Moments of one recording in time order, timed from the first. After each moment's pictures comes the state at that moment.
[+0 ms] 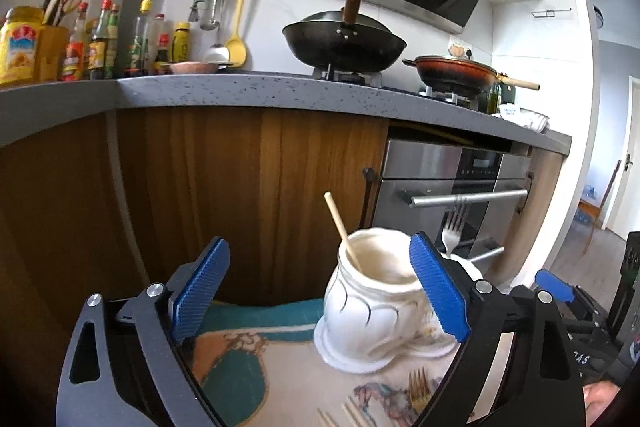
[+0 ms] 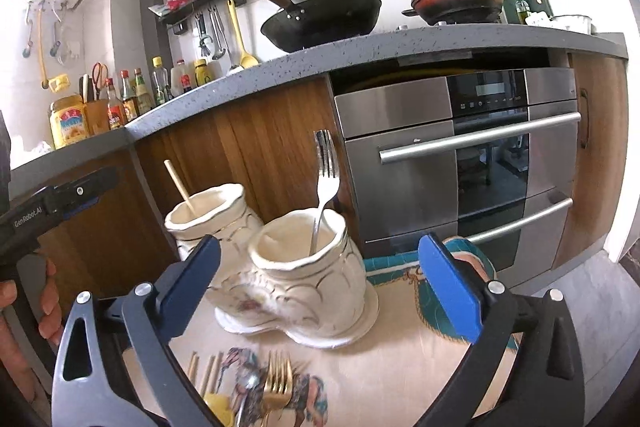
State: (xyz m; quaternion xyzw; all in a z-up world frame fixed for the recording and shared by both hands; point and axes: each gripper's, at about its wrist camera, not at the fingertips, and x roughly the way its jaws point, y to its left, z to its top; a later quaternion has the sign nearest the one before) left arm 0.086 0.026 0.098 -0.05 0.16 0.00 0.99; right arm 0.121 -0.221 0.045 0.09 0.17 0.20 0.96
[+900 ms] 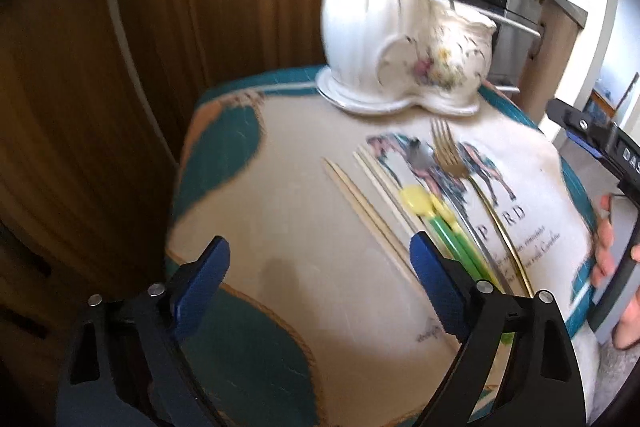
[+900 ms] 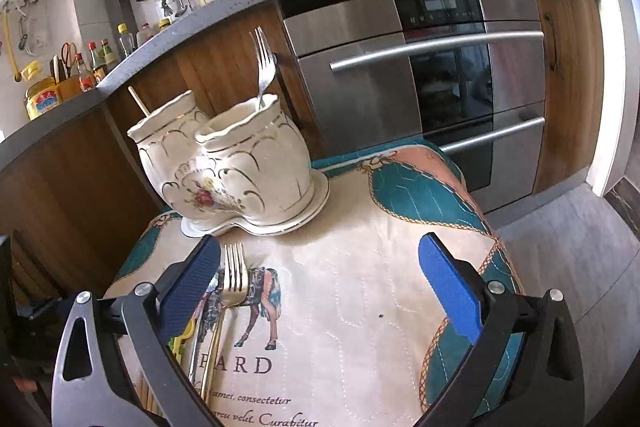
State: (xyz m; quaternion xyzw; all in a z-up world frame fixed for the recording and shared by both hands) left arm 0.029 0.001 -0.037 -0.01 0.42 0.00 0.91; right arm 0.100 -0.252 -0.019 0.11 0.28 0.17 0.94
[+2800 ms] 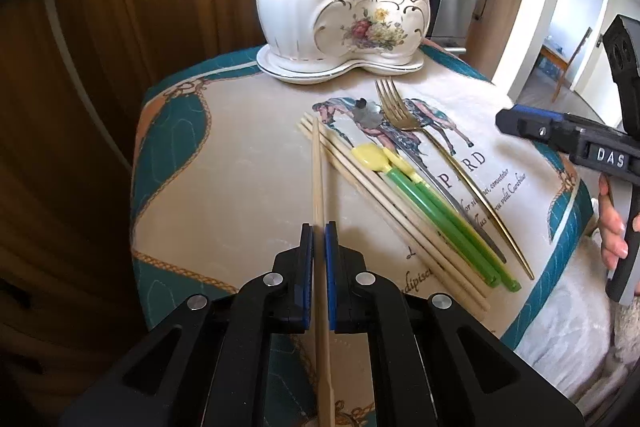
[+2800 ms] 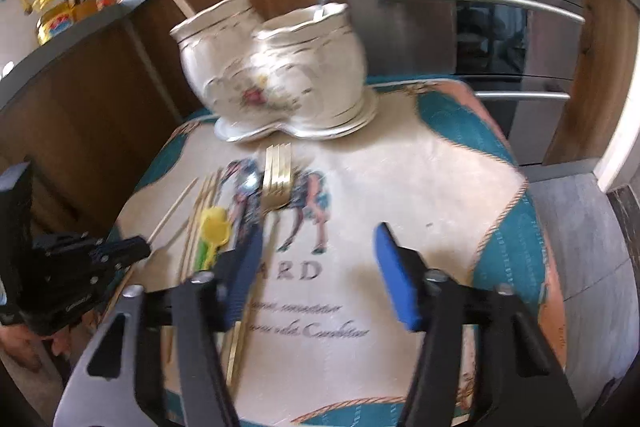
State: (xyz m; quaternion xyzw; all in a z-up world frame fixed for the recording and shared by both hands) left arm 0.019 -0.004 -0.041 0.03 0.43 -0.10 0.89; right arm 0.071 -0.213 -0.020 0.03 0.40 0.22 0.89
